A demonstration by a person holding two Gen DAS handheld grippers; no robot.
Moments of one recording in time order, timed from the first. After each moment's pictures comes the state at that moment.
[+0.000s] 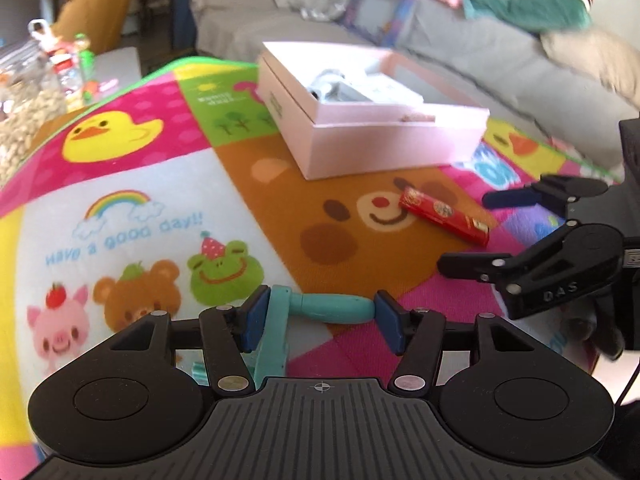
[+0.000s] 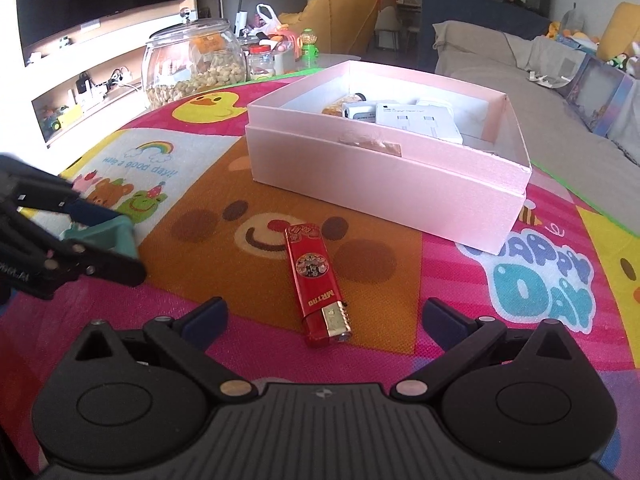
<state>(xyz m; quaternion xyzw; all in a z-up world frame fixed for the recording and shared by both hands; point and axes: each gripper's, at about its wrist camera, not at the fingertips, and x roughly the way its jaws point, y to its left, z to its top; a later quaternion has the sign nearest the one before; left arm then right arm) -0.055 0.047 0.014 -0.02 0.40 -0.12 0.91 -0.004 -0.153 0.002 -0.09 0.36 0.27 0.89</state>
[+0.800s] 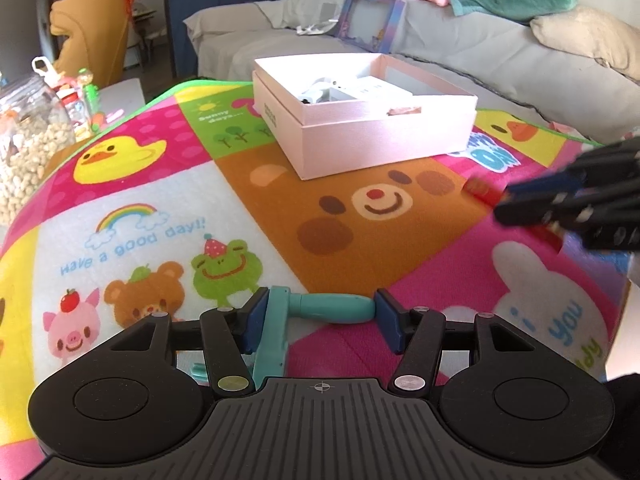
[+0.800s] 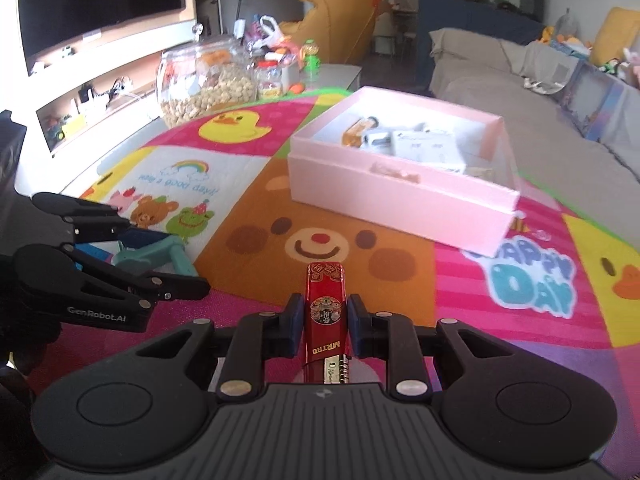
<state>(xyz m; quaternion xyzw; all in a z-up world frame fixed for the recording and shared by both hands) -0.075 0.033 0.014 0.03 0.38 -0.12 0.92 -0.059 -0.161 0.047 -0.09 0.34 0.27 0.90</state>
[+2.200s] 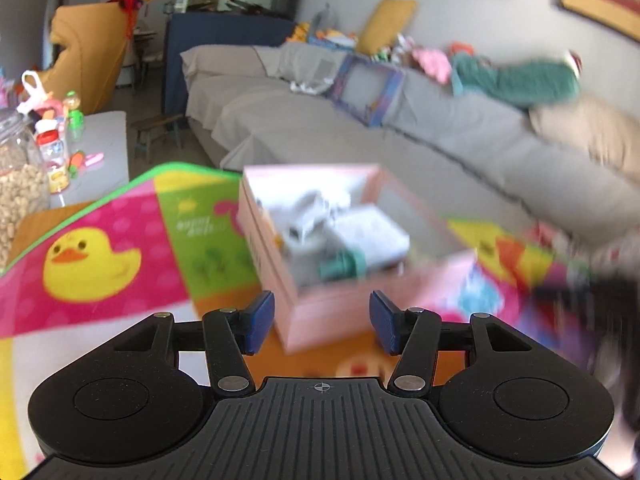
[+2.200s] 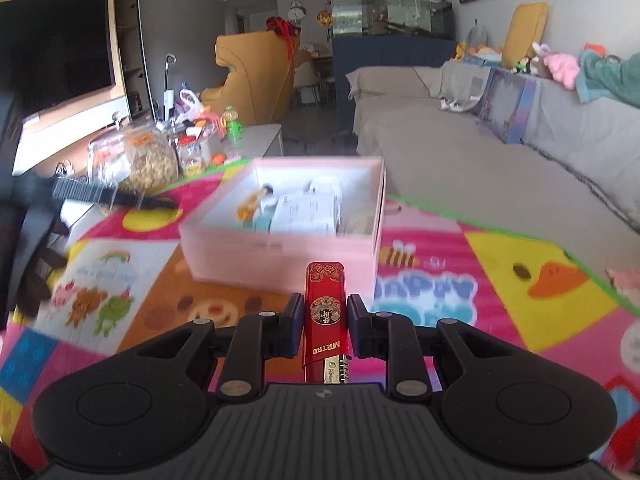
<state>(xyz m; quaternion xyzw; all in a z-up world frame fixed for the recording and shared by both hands) 0.004 0.031 0.077 -0.03 0.32 -0.14 0.94 -0.015 -0.219 0.081 -0.01 0.28 0.18 0.94</state>
